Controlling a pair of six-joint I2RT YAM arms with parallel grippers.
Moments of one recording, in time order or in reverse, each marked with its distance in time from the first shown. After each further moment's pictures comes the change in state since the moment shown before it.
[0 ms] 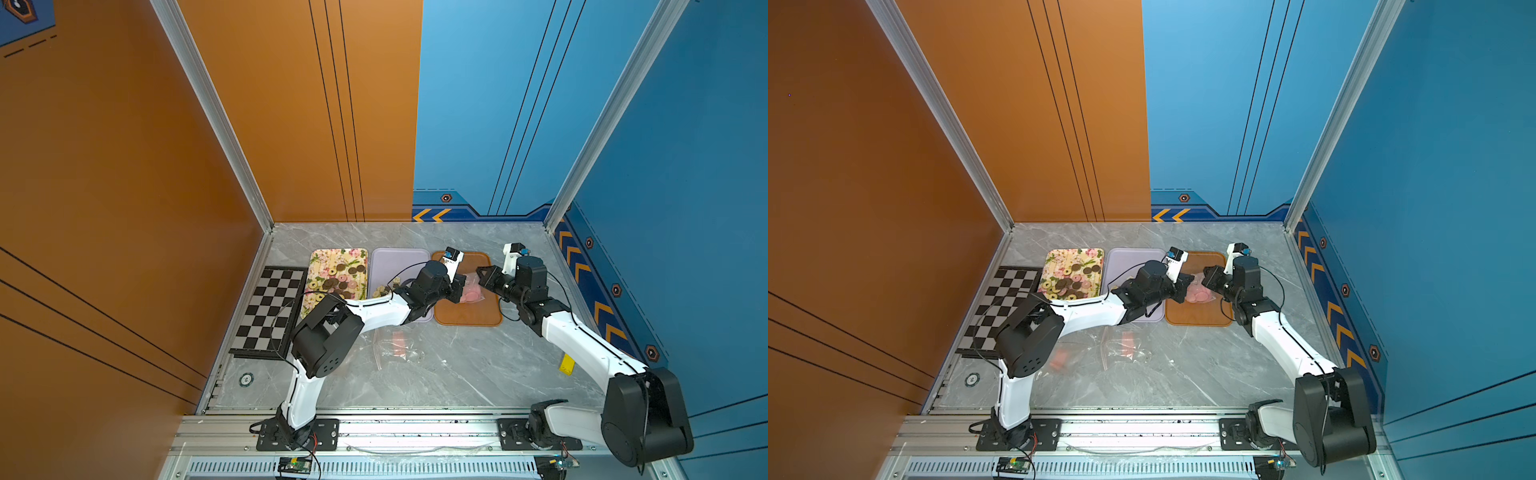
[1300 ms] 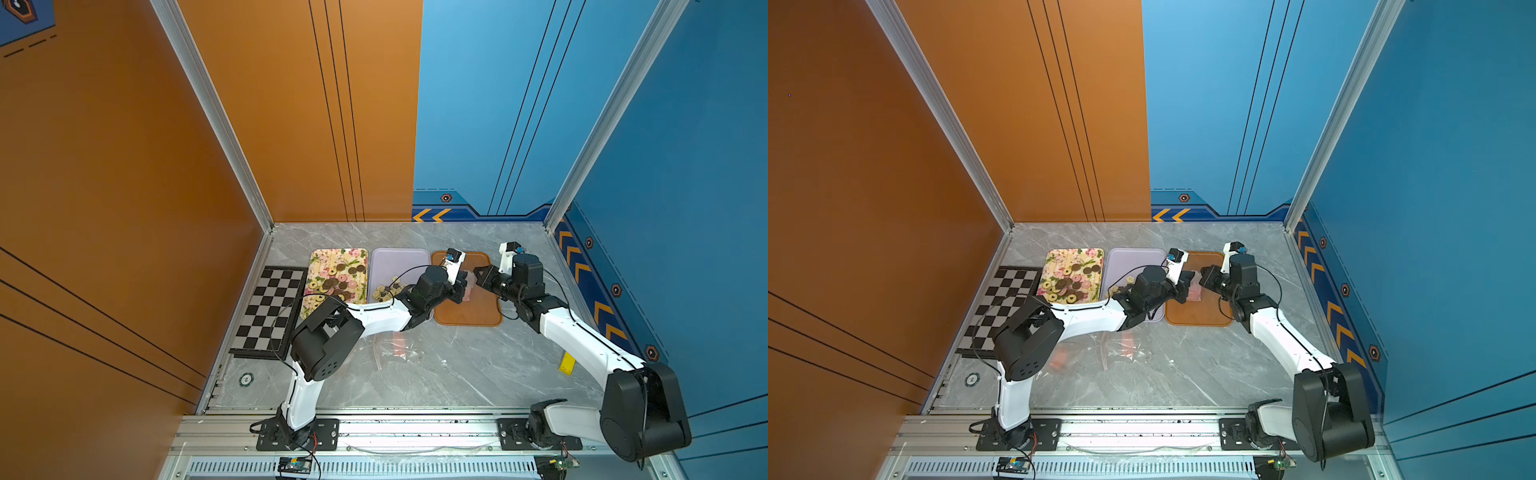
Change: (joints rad) left arm -0.024 -0.025 -0.064 0.147 -0.105 0.075; right arm 0.032 -0.003 0.030 -0.059 0.026 -0.022
